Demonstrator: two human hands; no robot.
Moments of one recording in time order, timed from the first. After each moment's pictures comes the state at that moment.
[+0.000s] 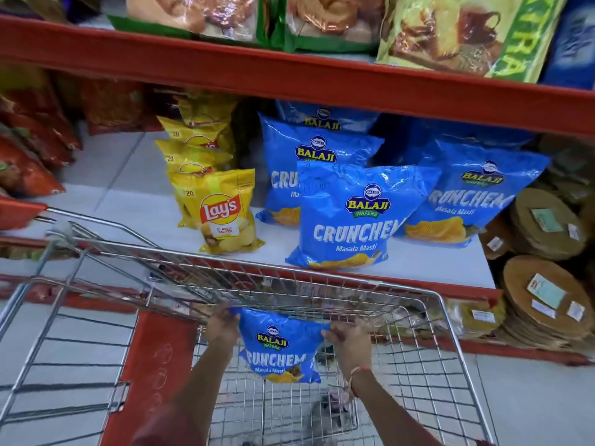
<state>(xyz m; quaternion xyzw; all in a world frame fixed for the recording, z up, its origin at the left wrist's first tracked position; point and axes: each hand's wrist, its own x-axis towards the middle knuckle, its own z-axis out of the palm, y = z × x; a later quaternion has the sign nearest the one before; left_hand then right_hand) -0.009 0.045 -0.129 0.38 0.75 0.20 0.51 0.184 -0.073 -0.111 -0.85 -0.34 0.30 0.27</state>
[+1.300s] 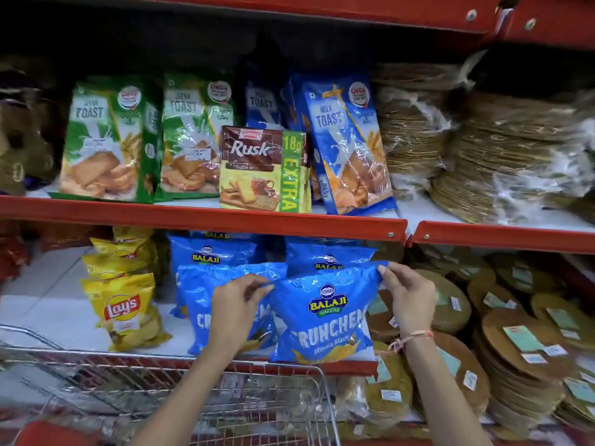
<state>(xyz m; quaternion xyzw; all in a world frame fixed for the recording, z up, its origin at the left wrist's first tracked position) 0.218 0.001 0.130 0.72 0.45 0.43 0.32 0.470 -0.103 0.134 -0.72 -0.32 0.04 0.62</state>
